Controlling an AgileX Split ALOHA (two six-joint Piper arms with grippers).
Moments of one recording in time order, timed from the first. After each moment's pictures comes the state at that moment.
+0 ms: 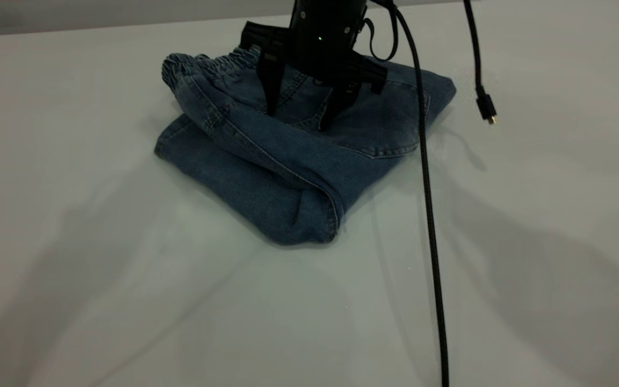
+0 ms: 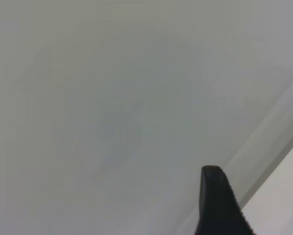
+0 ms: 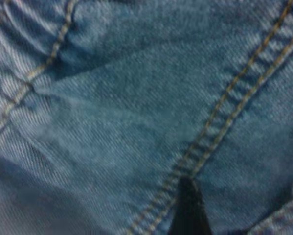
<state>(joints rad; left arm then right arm) -0.38 1.51 -1.30 -0.27 0.13 0.88 0.56 2.56 -2.03 0.24 0.88 0.64</state>
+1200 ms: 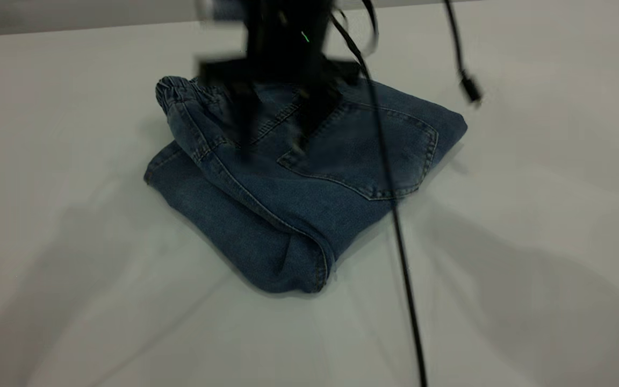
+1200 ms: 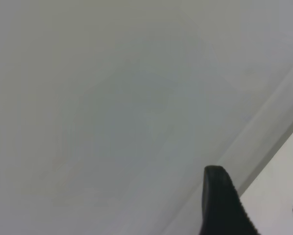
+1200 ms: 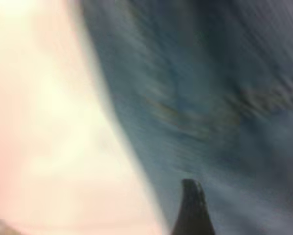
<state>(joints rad) -0.38 1.51 -1.30 -0.26 0.15 0.88 0.64 2.47 -2.07 0.40 1.13 0.13</state>
